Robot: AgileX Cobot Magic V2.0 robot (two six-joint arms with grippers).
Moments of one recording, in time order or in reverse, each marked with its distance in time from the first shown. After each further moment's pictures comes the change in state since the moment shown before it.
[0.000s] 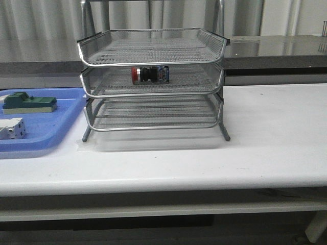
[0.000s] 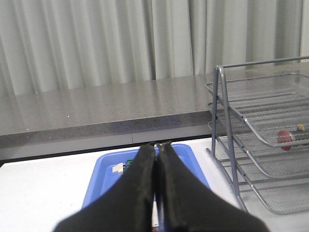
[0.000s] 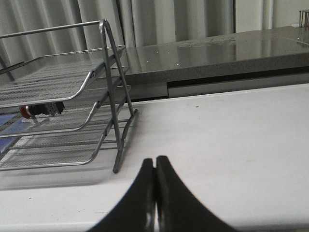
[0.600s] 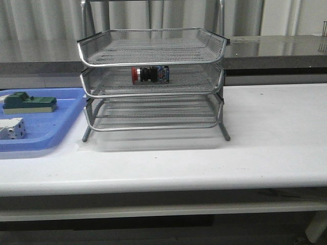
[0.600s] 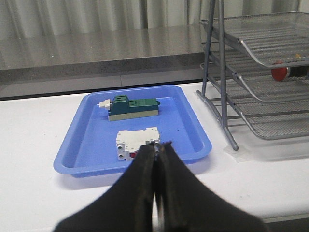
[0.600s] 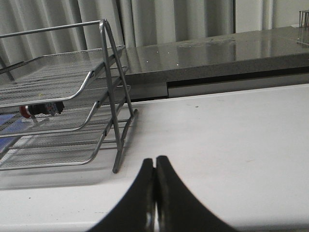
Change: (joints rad) left arm 0.000 -0.148 0.227 0.411 0.058 -0.465; right arm 0.000 0.000 0.000 -0.002 0.000 0.000
